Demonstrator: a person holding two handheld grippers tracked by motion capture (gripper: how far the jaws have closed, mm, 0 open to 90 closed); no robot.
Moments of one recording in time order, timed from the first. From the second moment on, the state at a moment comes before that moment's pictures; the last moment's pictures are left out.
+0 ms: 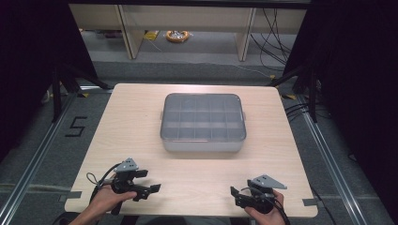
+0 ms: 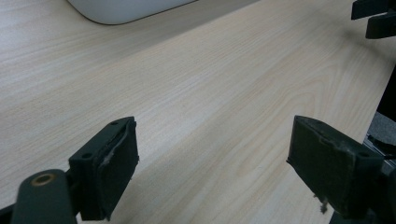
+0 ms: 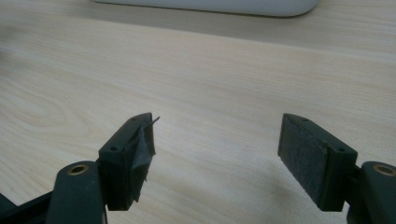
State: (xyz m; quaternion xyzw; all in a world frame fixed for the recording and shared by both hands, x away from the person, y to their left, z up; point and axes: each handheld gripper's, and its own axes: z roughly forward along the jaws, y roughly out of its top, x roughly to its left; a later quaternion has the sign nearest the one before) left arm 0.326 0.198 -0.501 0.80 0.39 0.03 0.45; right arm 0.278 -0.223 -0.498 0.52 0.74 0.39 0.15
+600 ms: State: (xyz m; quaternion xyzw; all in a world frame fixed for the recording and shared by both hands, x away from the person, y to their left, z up) left arm 0.331 0.203 -0.500 0.78 0.42 0.04 0.47; right arm 0.281 -0.228 -0.500 0.54 0.72 0.42 0.14
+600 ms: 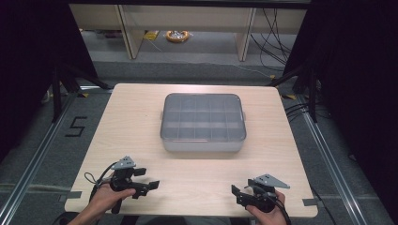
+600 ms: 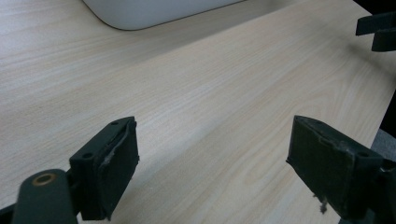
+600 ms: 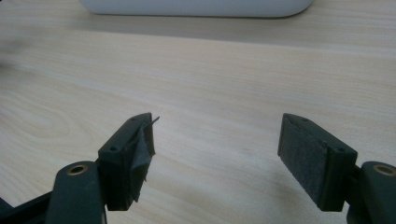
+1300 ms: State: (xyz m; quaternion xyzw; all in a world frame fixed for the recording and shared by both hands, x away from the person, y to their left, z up) left arm 0.339 0.206 -0.496 0.76 0.43 0.02 0.48; right arm 0.288 -0.246 -0.496 0.59 0.66 0.45 0.13
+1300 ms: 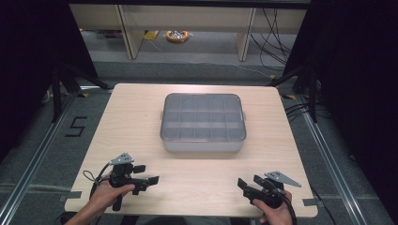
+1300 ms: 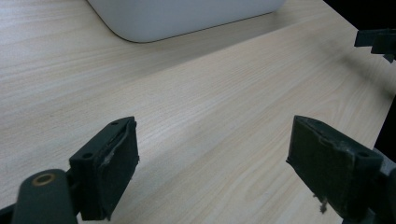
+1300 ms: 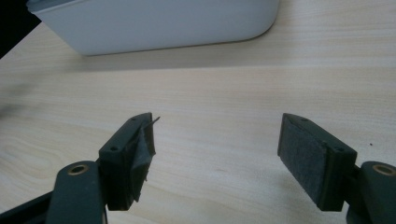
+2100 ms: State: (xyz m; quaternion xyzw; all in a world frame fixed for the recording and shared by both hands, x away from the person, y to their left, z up) left arm 0.374 0.205 -0.471 0.73 0.46 0.01 0.50; right arm 0.319 -0.268 -0.479 0.60 0.61 0.50 0.10
